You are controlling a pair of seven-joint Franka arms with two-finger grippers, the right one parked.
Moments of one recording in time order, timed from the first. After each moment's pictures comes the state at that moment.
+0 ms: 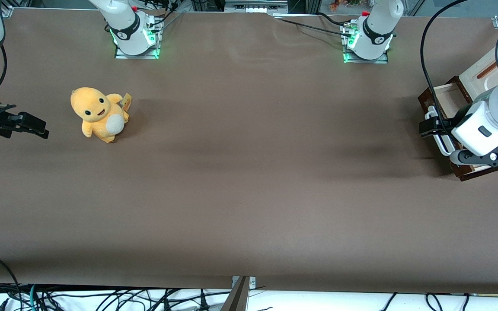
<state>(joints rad) 0.04 0.37 -0.20 -1.17 0.15 1.32 -0.10</state>
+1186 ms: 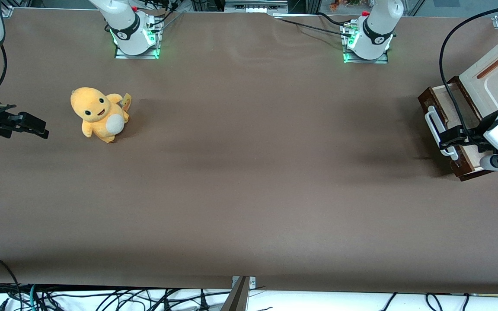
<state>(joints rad) -0.02 0.28 0.03 -1.36 0.00 1.59 0.05</state>
